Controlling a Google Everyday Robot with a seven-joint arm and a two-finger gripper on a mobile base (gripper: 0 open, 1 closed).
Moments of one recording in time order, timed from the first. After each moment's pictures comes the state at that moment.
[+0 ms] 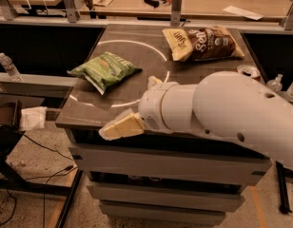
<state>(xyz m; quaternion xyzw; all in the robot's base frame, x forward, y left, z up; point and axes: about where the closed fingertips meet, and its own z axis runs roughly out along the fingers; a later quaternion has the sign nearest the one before) 0.484 0.038 0.884 -0.43 0.76 0.15 0.47</state>
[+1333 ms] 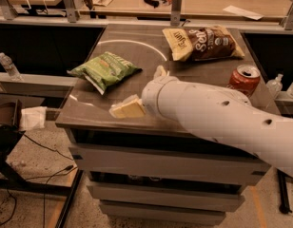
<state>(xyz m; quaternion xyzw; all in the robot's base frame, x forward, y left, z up) 0.563 0.019 0.865 -0.38 0.75 0.08 0.53</state>
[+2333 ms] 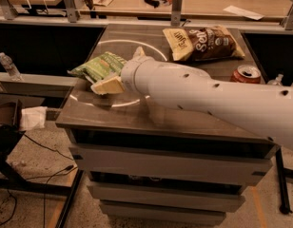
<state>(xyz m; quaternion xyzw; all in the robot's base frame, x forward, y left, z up) 0.636 0.074 0.883 -0.38 0.72 0.10 0.57</state>
